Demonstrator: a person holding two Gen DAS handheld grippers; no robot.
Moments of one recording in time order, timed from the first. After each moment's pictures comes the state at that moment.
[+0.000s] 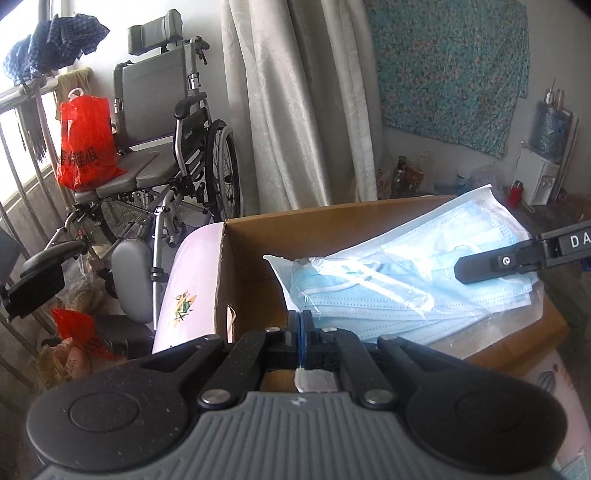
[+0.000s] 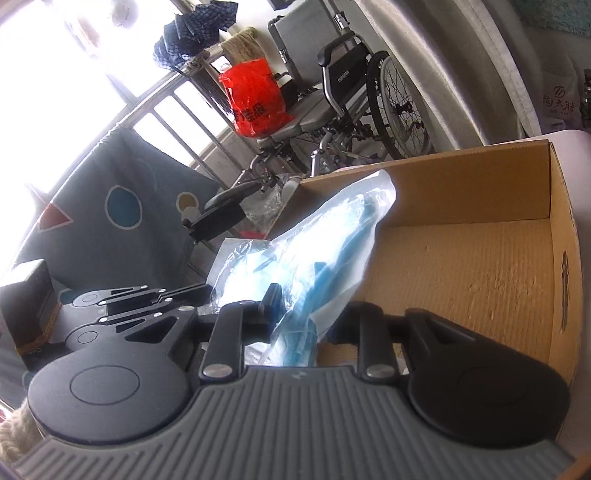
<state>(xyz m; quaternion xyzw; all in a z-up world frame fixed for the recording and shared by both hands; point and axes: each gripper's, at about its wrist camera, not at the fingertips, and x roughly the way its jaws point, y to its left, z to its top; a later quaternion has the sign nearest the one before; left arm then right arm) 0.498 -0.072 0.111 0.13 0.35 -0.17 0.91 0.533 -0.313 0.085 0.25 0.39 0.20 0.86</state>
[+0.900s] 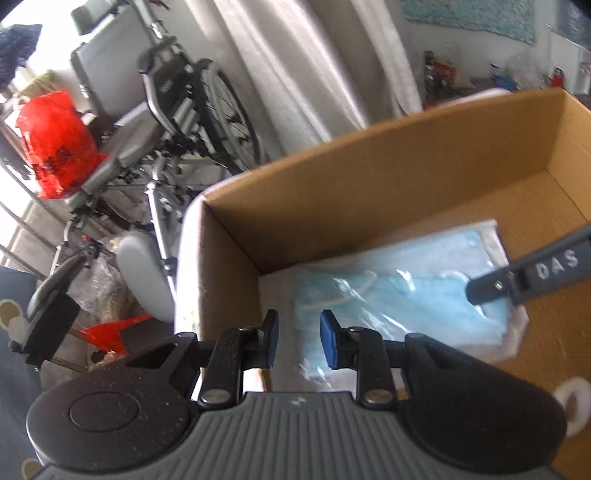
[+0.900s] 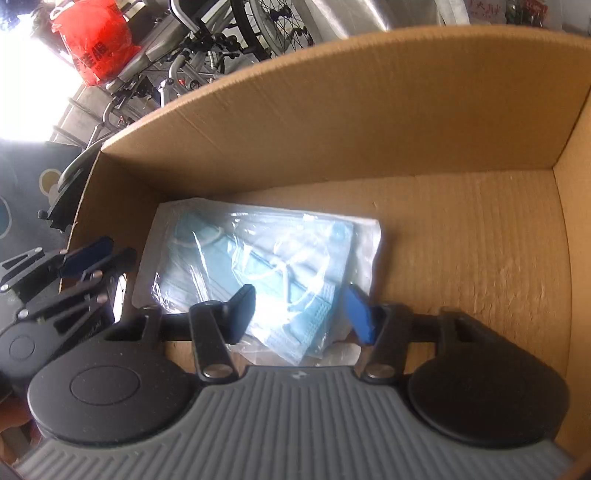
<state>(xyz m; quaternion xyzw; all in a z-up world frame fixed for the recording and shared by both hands) 0.628 -0.125 0.017 0.27 0.46 -0.14 0.84 0.677 -0.289 -0.066 0.24 0.56 0.04 0.79</state>
